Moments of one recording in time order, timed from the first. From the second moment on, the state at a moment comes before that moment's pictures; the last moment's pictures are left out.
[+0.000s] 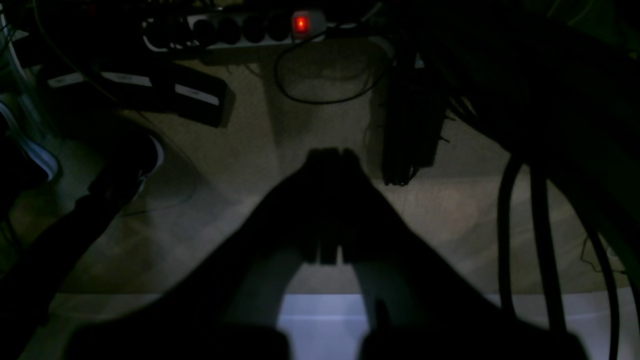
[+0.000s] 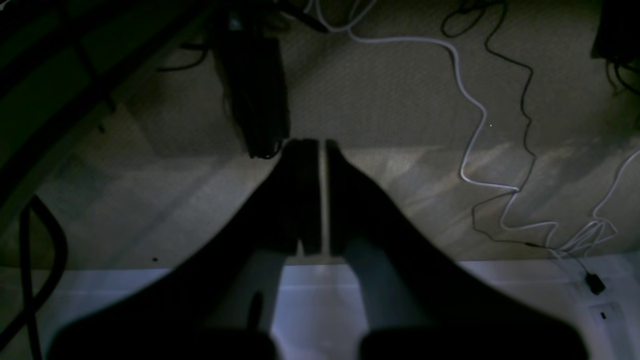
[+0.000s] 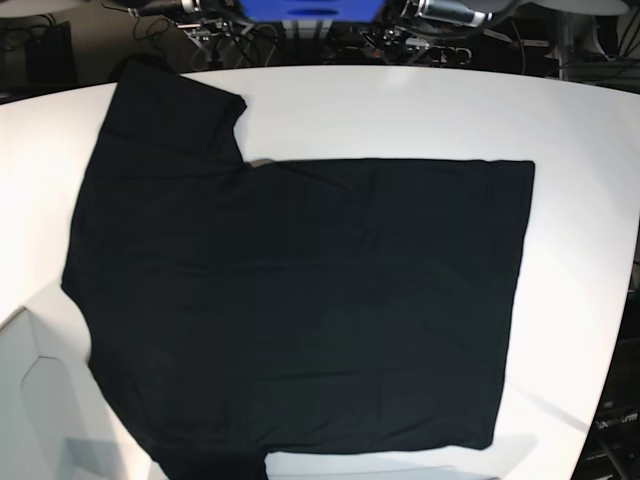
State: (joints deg) left arm 0.7 -1.5 3.7 2.6 -2.2 0.5 1.2; right arm -1.7 -0.9 1.3 2.1 0.1 -1.4 -3.0
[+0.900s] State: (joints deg) left arm 1.6 -1.0 3.5 2.6 -2.2 0.8 1.0; right arm -3.0 -0.9 1.3 2.2 0.1 -1.4 -3.0
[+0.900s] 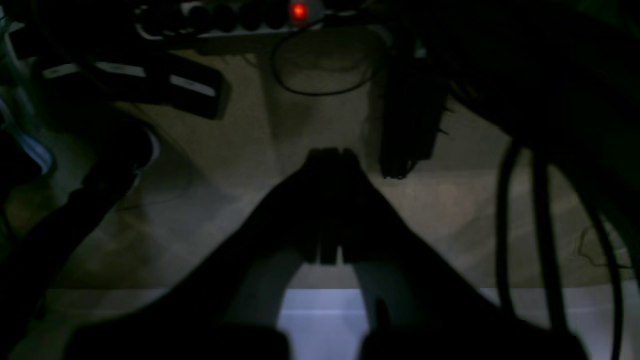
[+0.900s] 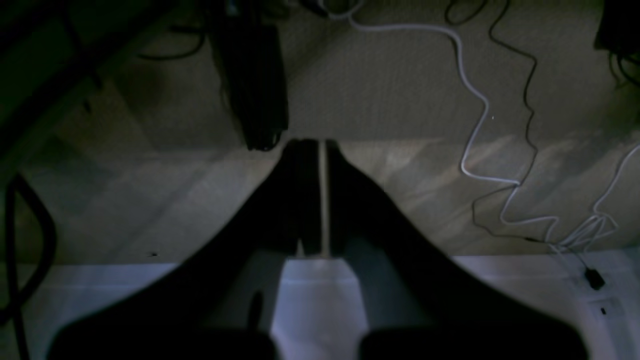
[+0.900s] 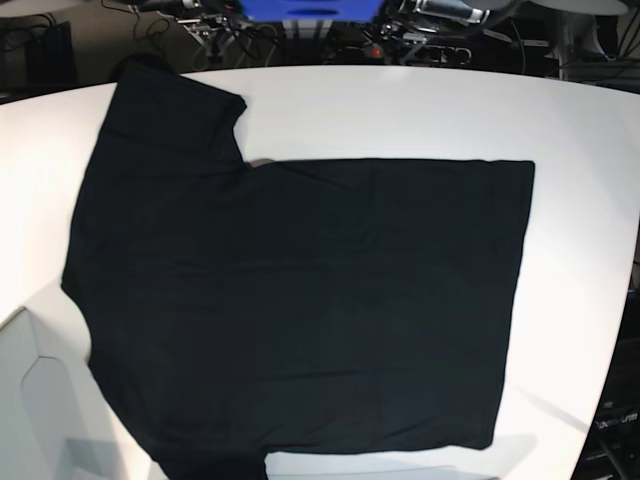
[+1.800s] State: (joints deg) left arm 3.4 -1.2 3.7 2.6 -2.2 0.7 1.2; right arm -5.0 -0.8 1.2 2.3 0.1 -1.2 -3.2
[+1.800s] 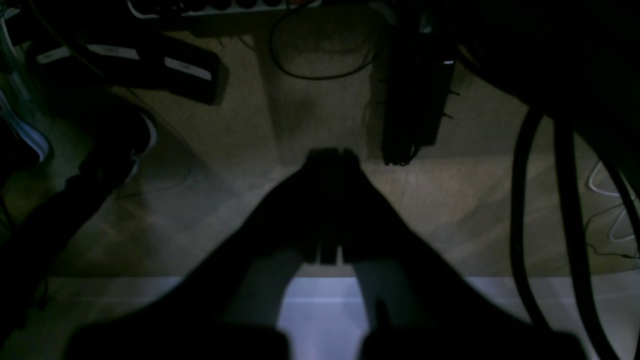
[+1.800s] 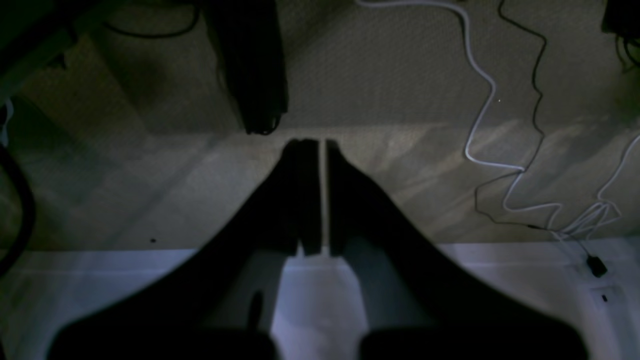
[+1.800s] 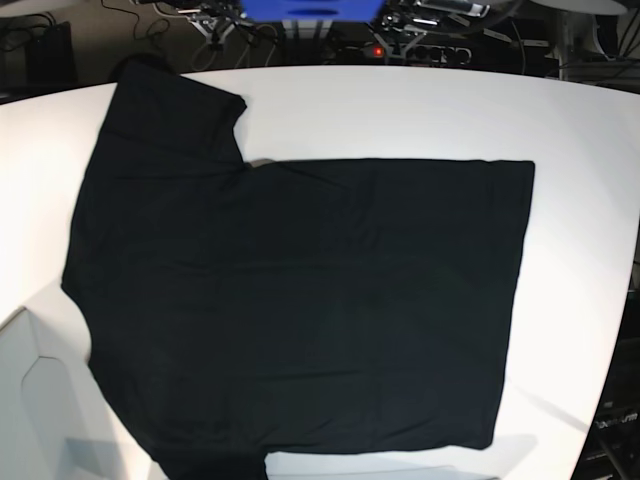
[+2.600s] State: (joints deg) left arm 17.8 -4.7 3.6 24.0 -2.2 0.7 1.6; right arm -25.8 -1.2 1.2 43.3 0.0 -1.2 -16.5
